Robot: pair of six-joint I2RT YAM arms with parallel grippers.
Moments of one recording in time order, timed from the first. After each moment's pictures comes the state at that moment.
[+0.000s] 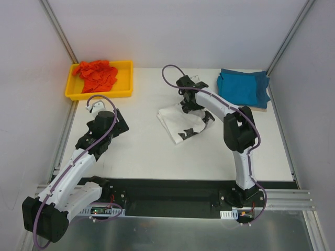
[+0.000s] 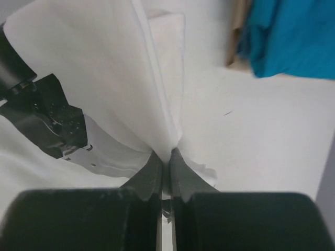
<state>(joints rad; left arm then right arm) -0.33 0.87 0.69 -0.50 -0.38 -0.61 0.58 2.12 1.77 -0.89 0.58 0.29</state>
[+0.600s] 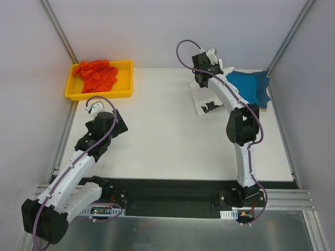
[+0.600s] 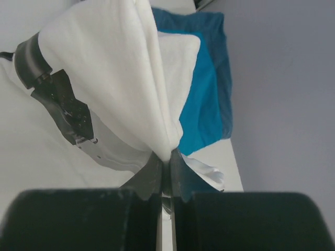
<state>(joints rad) -0.33 0.85 0.68 -0.50 -0.41 -0.59 0.42 2.21 2.10 -0.75 0.96 0.03</state>
